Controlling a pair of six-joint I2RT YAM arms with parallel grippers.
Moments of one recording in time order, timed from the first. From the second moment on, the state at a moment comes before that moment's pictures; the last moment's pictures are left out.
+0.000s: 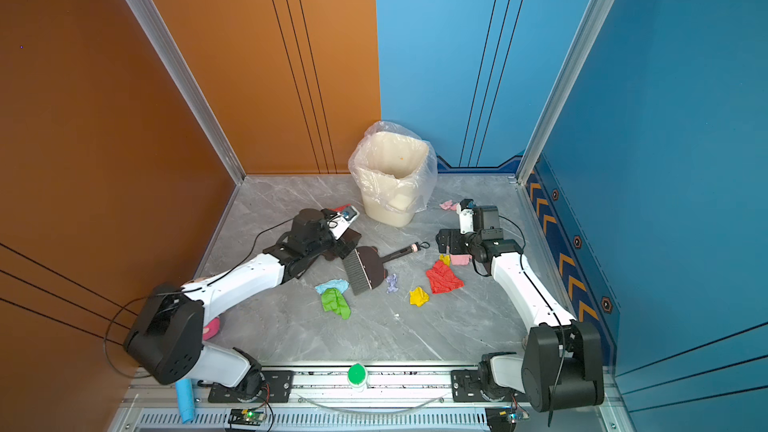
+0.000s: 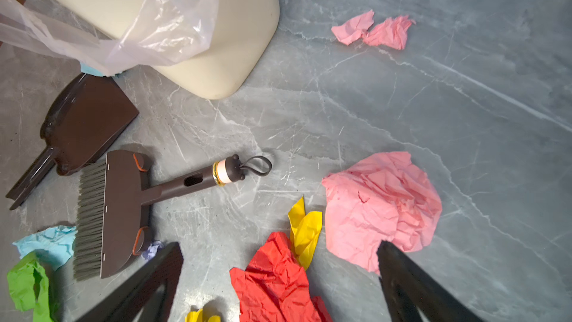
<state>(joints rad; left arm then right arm) -0.55 1.52 0.94 0.04 0.02 0.45 0.09 1.30 0.90 -0.44 -0.24 0.11</state>
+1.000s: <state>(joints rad) -0.74 2.00 1.50 -0.44 0.00 0.62 0.02 1.42 0.91 -0.54 -0.25 0.16</state>
